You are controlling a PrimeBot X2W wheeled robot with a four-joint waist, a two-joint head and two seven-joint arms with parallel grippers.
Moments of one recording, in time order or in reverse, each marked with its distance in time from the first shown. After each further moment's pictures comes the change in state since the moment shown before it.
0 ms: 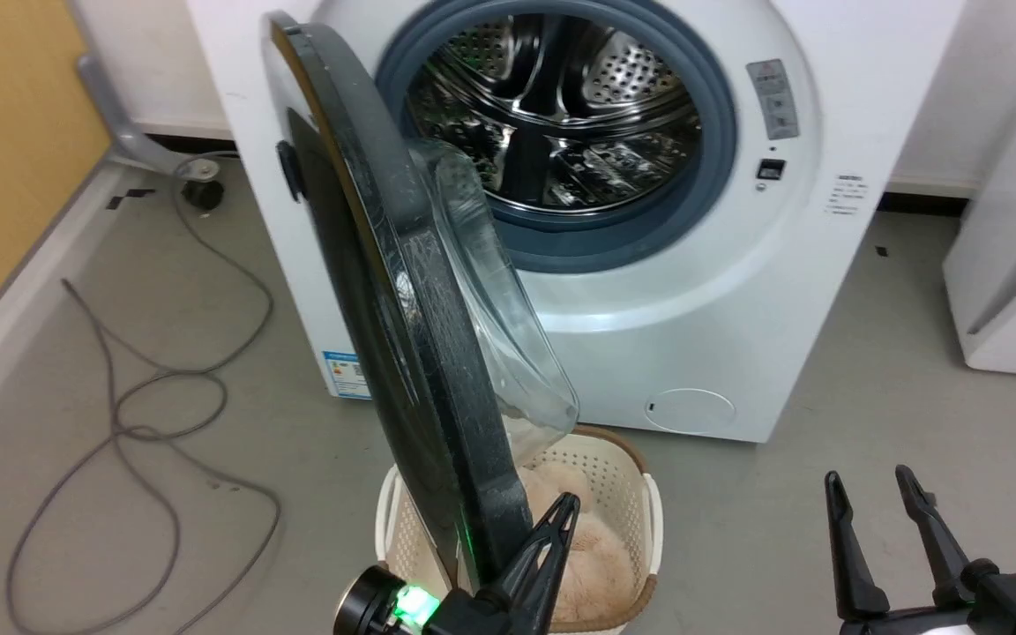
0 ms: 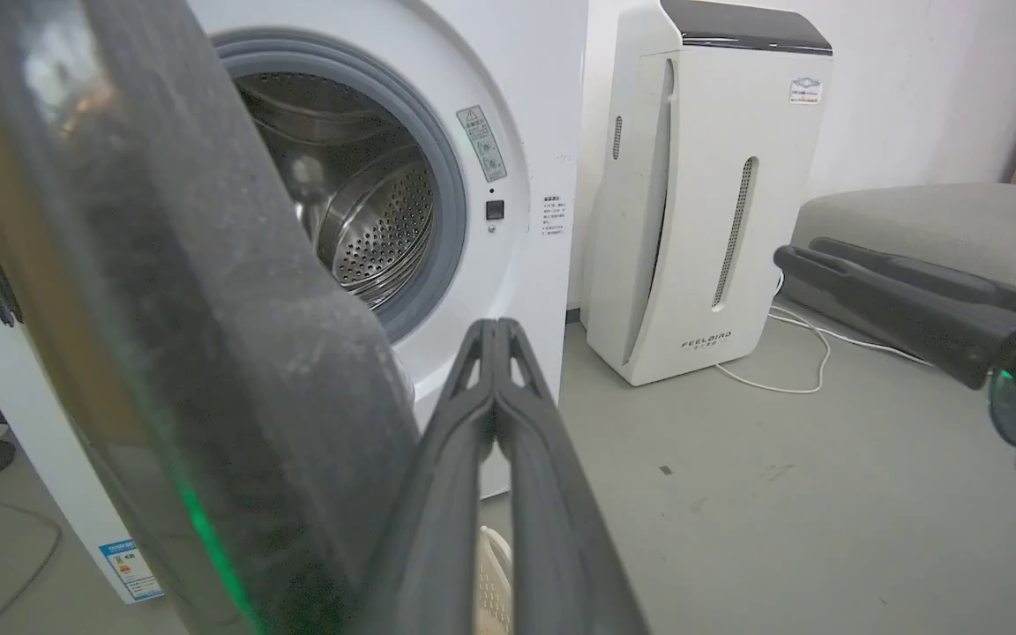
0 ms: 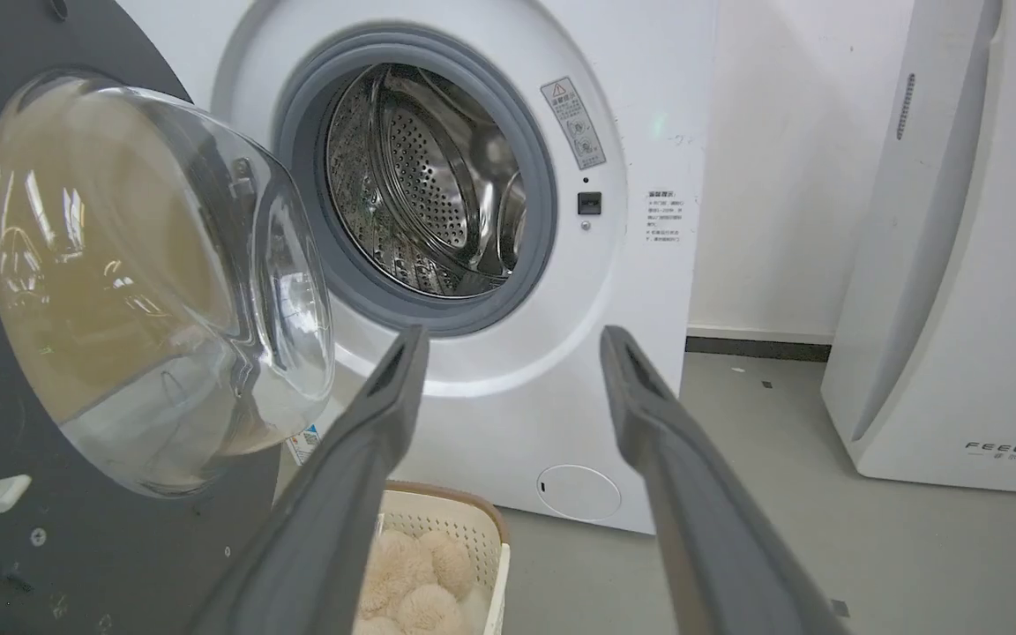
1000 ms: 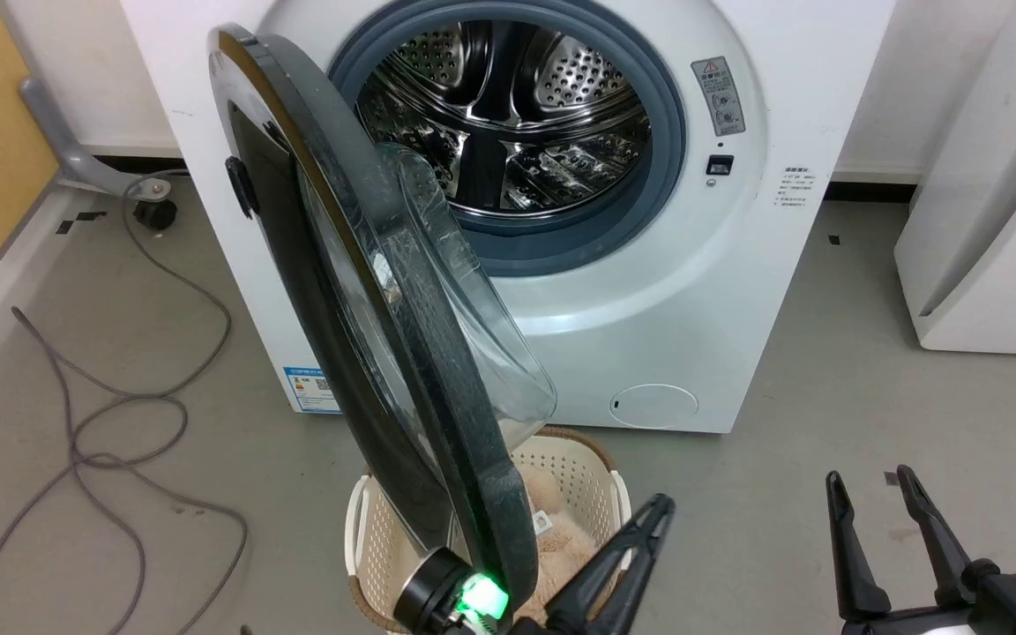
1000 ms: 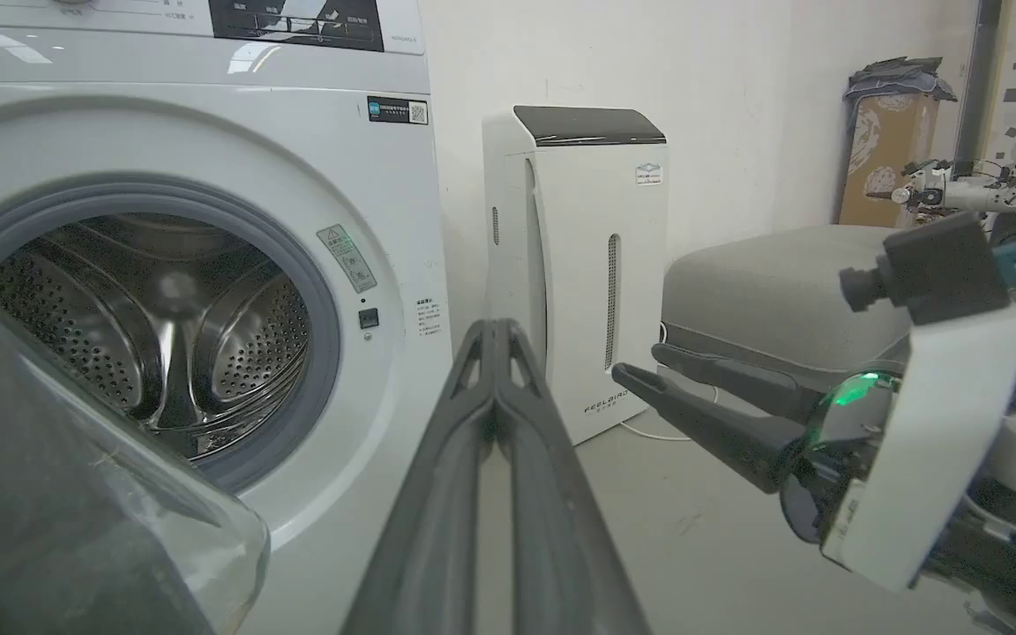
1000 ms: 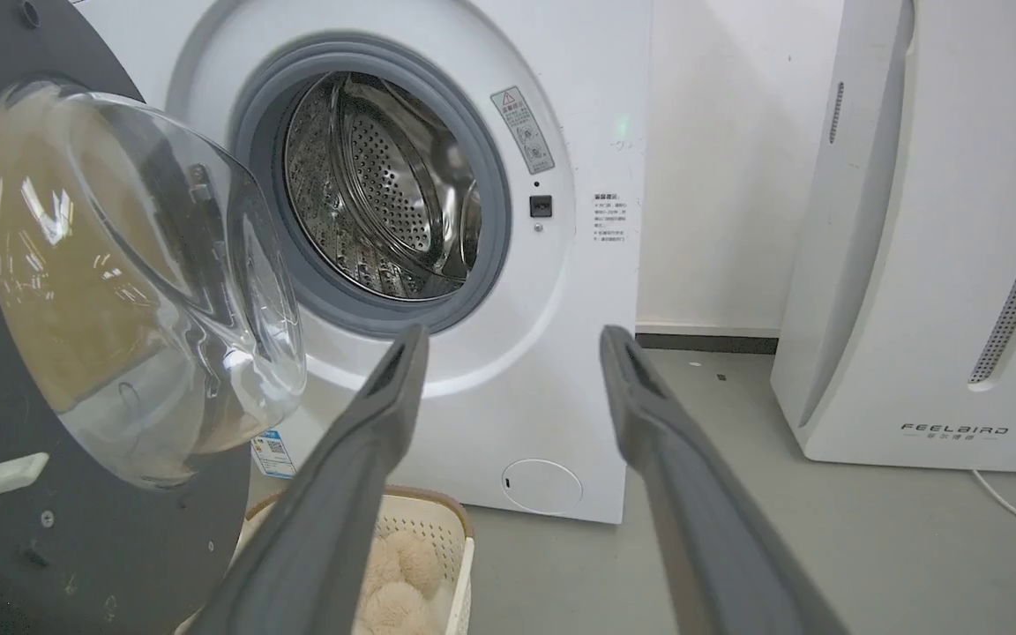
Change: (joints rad) left arm -0.028 -0.003 -0.137 -0.137 0.036 -0.022 0.000; right arm 0.000 0.000 -0.002 -0.001 -0.008 0.000 0.000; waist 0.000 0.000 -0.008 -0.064
